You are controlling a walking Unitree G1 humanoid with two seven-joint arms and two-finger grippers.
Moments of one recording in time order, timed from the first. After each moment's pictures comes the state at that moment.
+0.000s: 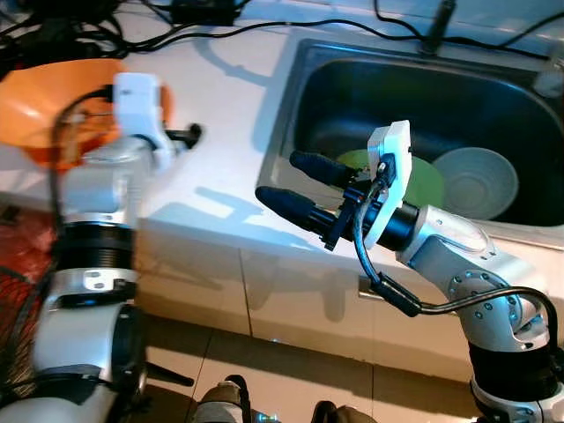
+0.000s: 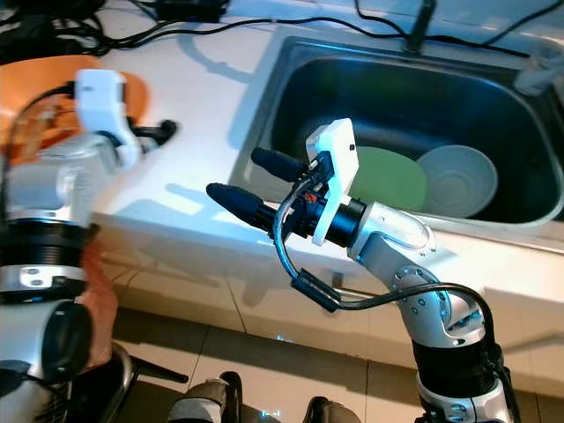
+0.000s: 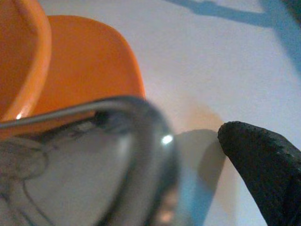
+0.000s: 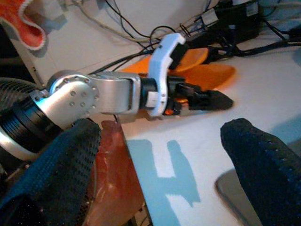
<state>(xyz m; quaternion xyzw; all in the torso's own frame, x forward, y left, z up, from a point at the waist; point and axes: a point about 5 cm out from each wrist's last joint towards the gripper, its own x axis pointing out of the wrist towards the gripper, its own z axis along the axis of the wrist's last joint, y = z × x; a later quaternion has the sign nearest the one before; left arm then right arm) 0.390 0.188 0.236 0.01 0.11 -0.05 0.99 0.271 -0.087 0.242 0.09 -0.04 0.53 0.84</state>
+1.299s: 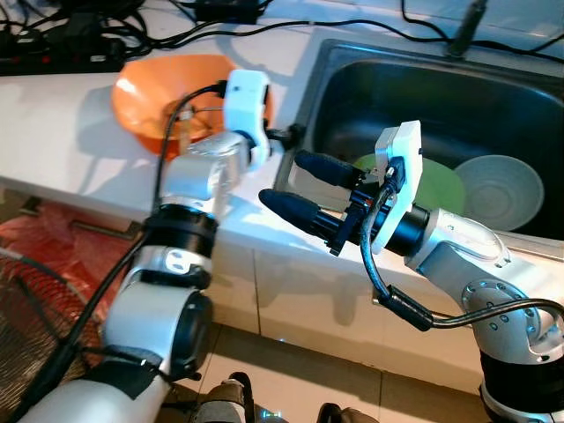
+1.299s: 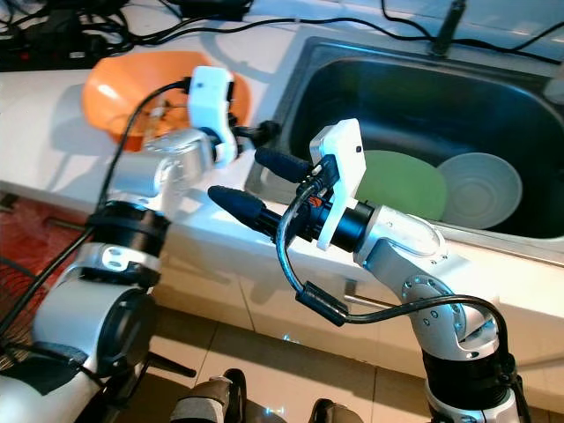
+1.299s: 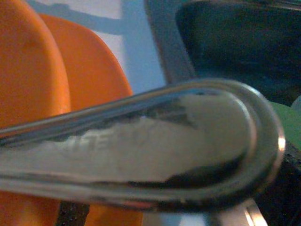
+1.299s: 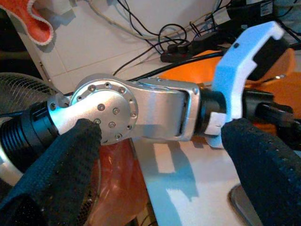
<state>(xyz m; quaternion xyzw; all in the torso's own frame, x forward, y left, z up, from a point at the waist) 0.400 0.071 0.238 -0.02 0.11 -0.22 0.97 0.262 -0.091 0.246 0.07 -0.04 0.52 0.85</state>
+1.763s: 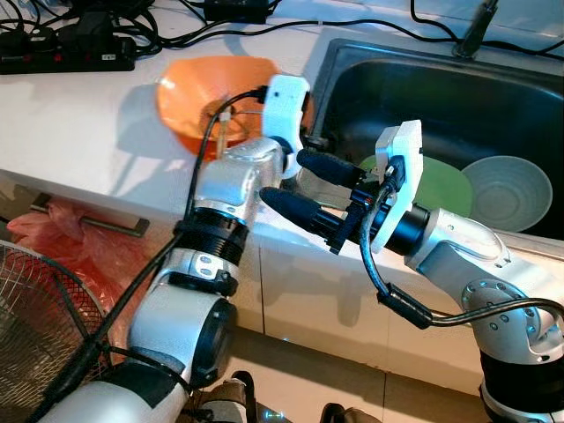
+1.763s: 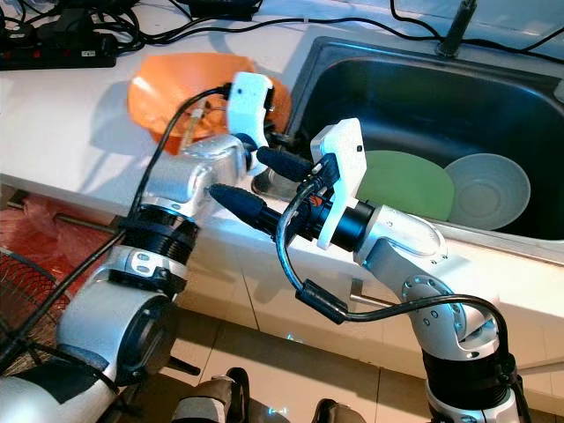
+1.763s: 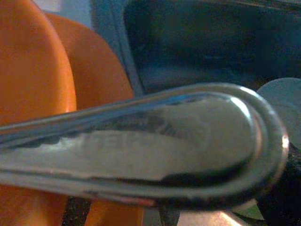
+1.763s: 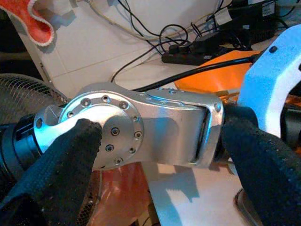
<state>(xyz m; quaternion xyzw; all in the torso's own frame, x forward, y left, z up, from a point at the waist) 0.391 0.033 0.236 -0.02 0.11 -0.27 0.96 0.262 -0.092 0.246 0.07 -0.04 0.51 0.86</state>
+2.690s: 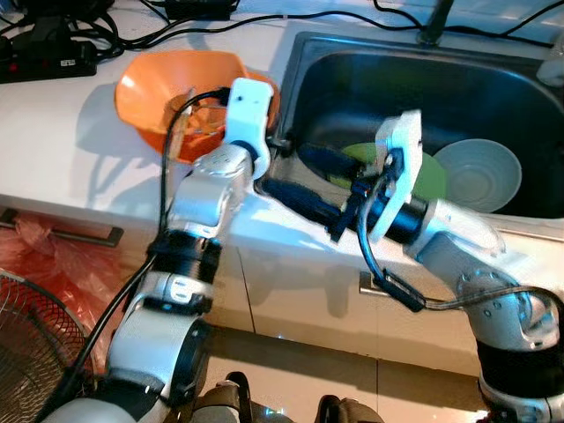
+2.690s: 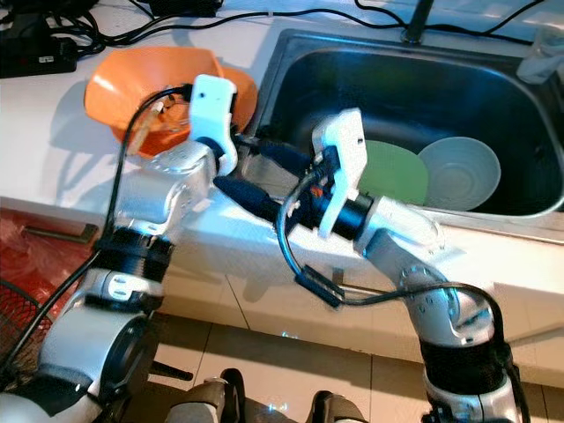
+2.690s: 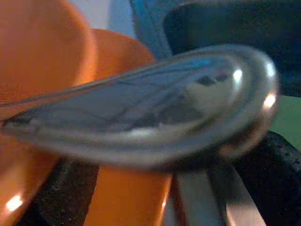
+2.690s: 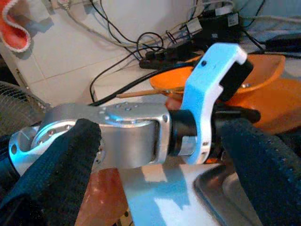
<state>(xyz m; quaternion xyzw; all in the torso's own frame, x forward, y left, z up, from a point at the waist) 0.389 0.085 0.233 0.03 0.05 -0.15 0.99 0.275 -0.093 0.251 0.07 -0.05 0.51 0.86</state>
